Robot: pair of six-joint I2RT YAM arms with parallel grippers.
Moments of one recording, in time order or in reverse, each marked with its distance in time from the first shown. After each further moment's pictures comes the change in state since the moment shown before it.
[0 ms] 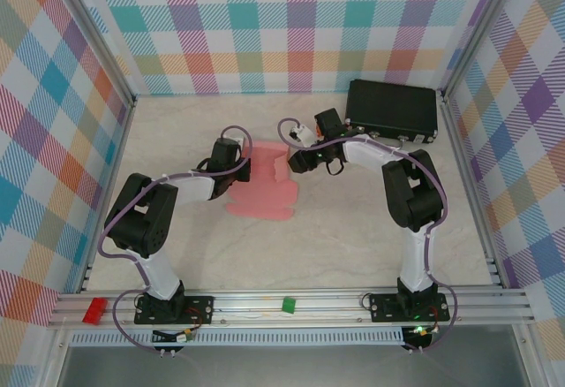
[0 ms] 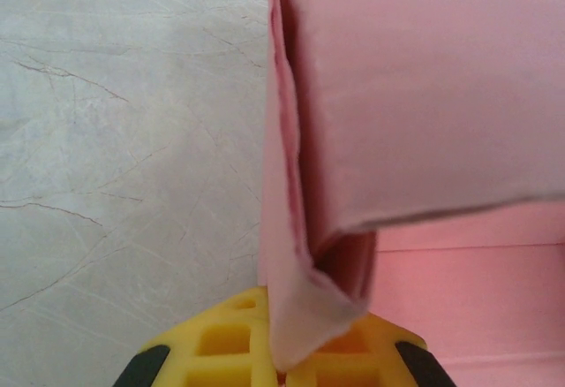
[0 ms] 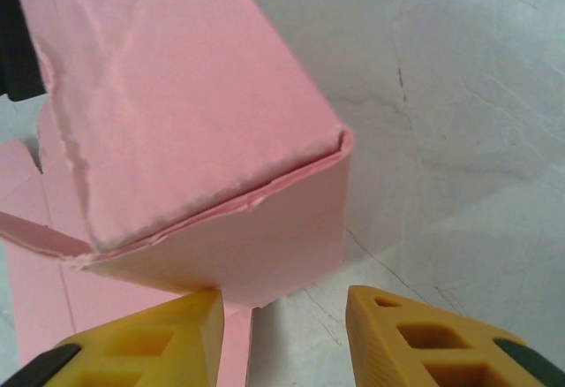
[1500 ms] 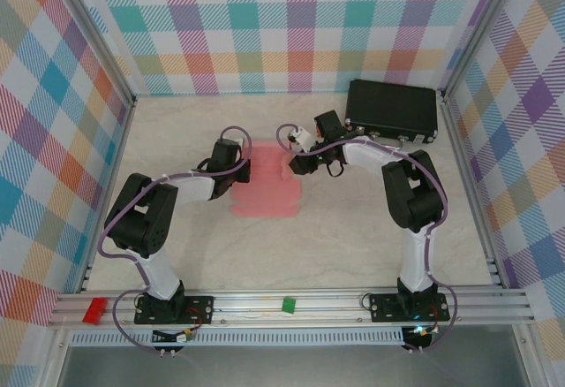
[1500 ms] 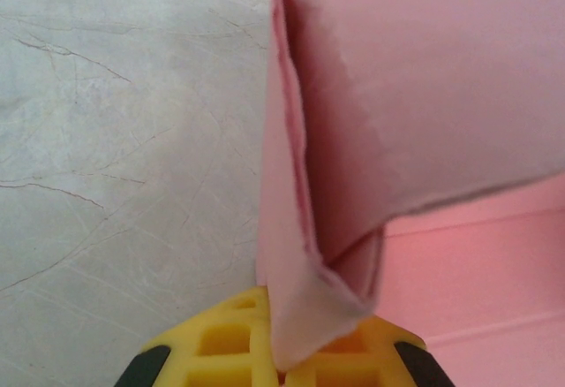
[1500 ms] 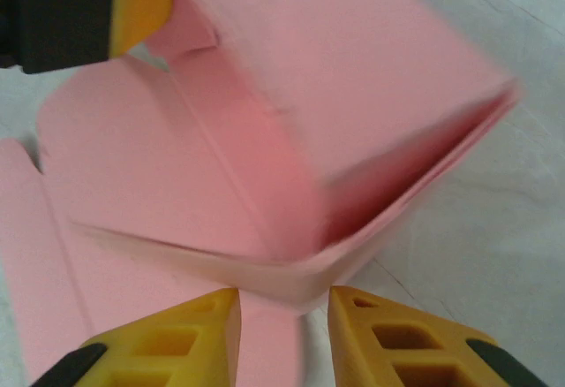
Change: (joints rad) left arm 0.000 0.000 0.000 -0.024 -0.005 -0.018; right arm 0.002 -0.010 -0.031 0.020 0.022 -0.092
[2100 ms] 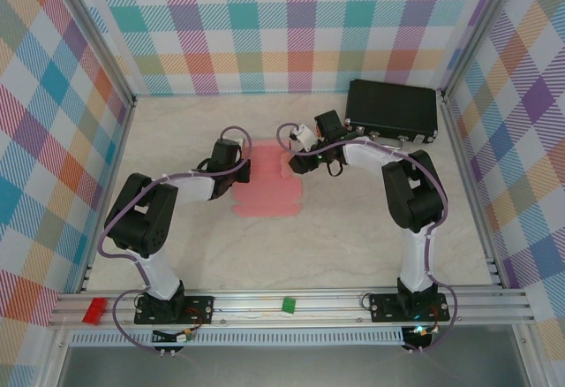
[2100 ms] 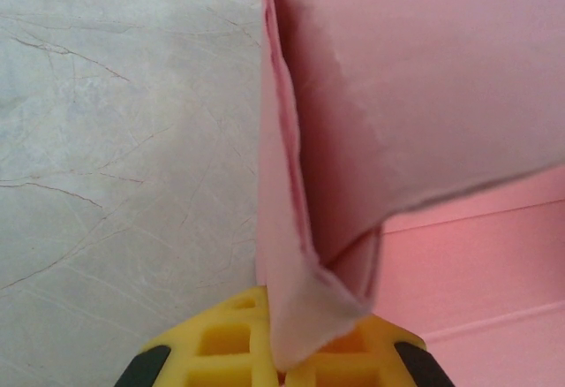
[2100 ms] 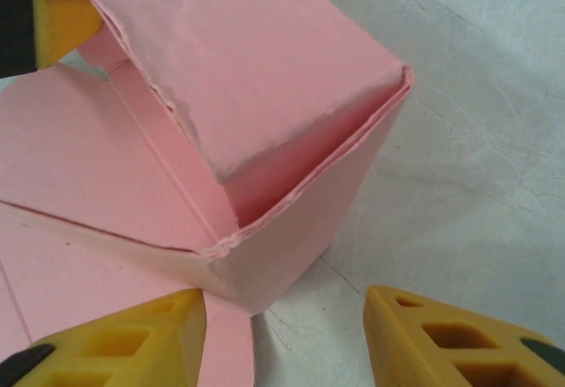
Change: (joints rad) left arm 0.000 0.000 0.000 0.000 0.002 0.000; right arm 0.002 0.000 -0.004 0.043 0.071 0.032
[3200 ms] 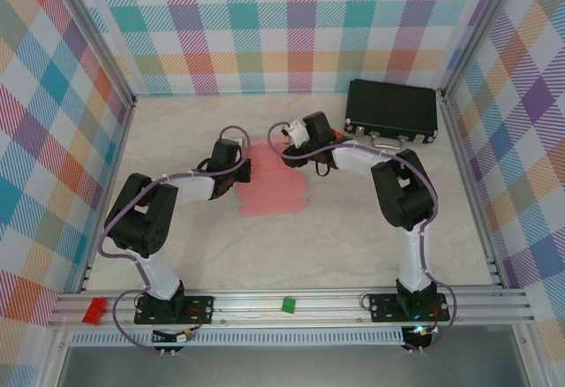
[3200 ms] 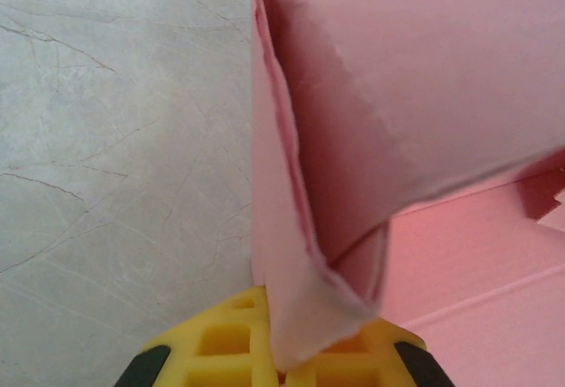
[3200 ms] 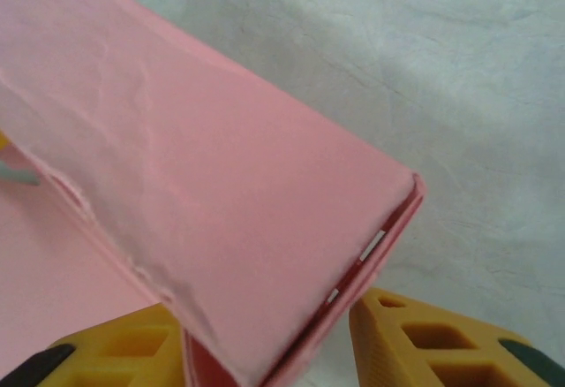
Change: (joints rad) left arm 0.000 0.000 0.000 0.000 0.029 -0.045; right arm 0.065 0.058 0.019 0.185 0.187 0.124
